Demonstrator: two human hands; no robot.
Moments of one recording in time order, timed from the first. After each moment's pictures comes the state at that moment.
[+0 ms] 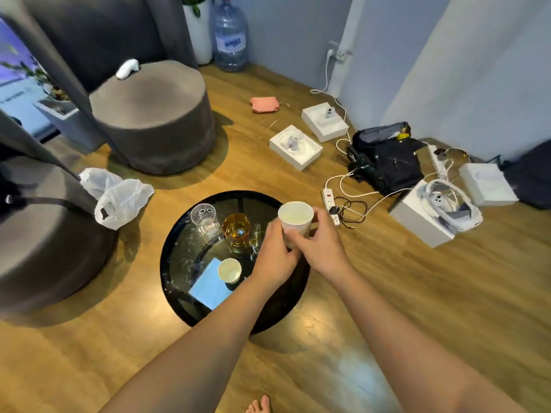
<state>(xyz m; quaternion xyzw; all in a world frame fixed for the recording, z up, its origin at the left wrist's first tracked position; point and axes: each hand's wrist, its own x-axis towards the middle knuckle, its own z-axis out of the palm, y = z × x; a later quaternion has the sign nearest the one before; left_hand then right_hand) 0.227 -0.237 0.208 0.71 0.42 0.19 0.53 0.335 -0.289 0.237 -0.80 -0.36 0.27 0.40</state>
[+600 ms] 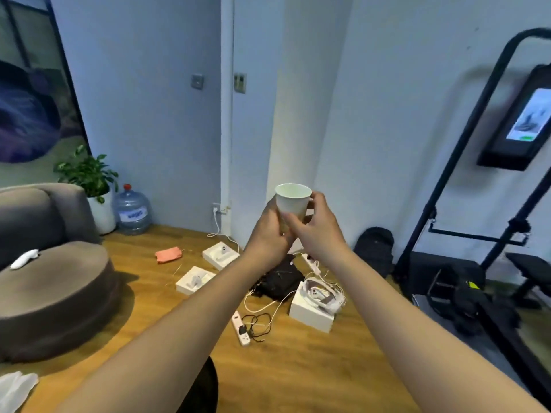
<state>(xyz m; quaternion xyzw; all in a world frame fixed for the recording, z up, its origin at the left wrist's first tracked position) 0.365 -0.390 0.644 0.80 0.08 0.33 0.49 0.435 -0.495 0.671 -0.77 -0.36 -0.03 0.52</state>
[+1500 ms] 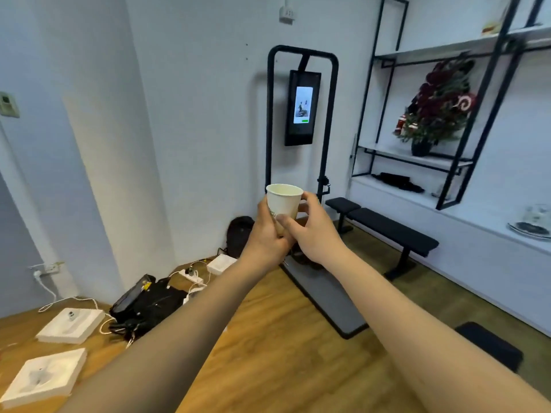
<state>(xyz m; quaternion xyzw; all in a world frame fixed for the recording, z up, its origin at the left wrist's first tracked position) 0.410 -0.691 0.679 0.78 -0.21 0.18 0.56 0.394 -0.821 0.712 -0.83 -0.14 -0.18 0.52</state>
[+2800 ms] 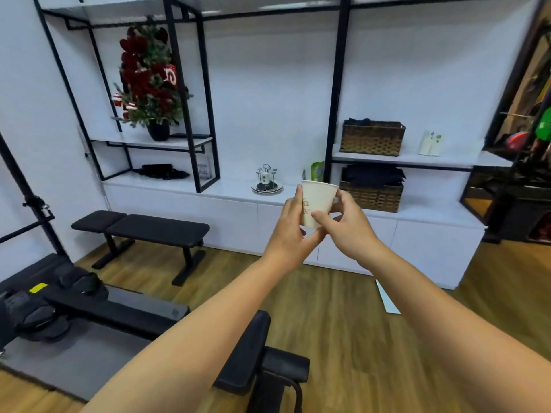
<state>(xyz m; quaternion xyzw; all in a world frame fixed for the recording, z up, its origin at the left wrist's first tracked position) 0.401 -1.639 0.627 0.65 -0.53 -0.03 0.55 0.284 -1.721 0.662 -0.78 0.27 -0.36 0.43</state>
